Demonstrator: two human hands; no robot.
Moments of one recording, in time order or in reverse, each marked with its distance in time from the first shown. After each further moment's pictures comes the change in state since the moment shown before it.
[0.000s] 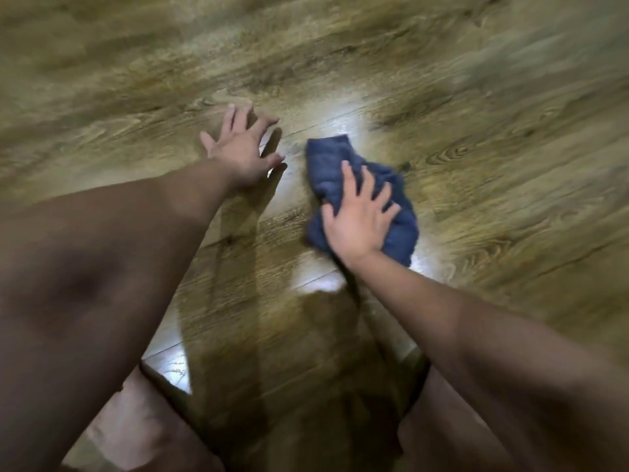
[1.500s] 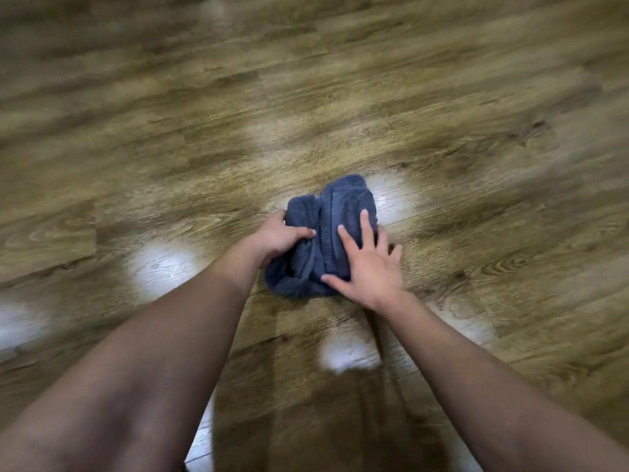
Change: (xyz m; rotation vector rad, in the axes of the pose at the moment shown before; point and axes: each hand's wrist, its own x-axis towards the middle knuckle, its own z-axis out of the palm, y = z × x) left_hand 0.023 -0.037 -0.042 -0.989 -0.106 -0.364; right_hand 0.081 -0.071 -0.031 -0.124 -0.169 -0.438
